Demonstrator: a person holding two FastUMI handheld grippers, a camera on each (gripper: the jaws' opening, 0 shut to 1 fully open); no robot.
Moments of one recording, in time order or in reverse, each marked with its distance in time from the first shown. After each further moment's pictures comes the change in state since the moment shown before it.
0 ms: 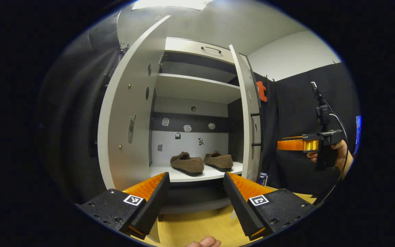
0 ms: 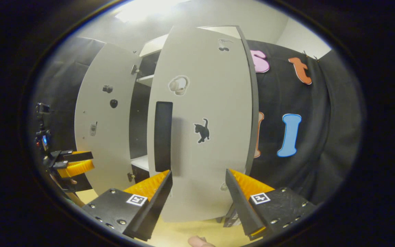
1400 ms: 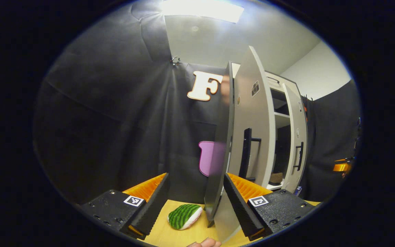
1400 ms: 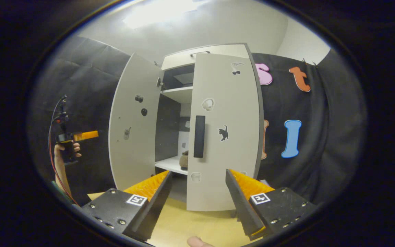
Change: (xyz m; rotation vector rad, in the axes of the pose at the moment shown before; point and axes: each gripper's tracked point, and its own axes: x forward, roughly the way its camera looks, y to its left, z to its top) left arm -0.094 0.220 0.077 -0.053 -0.084 0.278; right arm -0.100 0.067 0.001 0.011 -0.085 0.049
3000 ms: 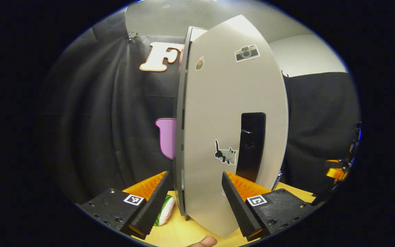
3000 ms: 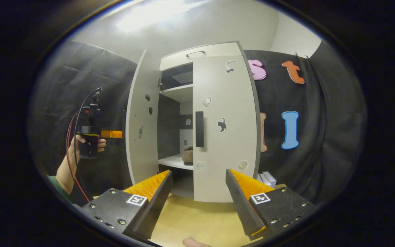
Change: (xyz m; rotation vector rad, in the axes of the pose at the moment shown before) left arm 0.081 -0.119 -0.033 0.040 0.244 -0.257; right arm -0.017 -0.002 -0.028 0.045 -0.020 -0.014
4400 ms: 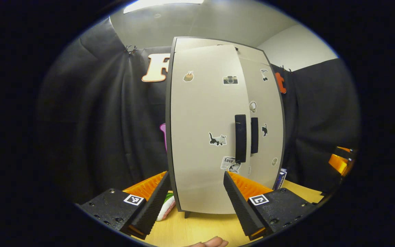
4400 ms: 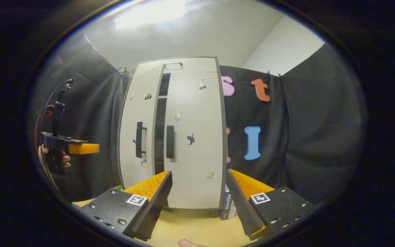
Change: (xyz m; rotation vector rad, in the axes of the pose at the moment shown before) left arm -0.042 -0.072 -0.011 0.100 -0.062 0.142; right arm -0.021 -0.017 0.028 -0.048 -0.123 -0.340
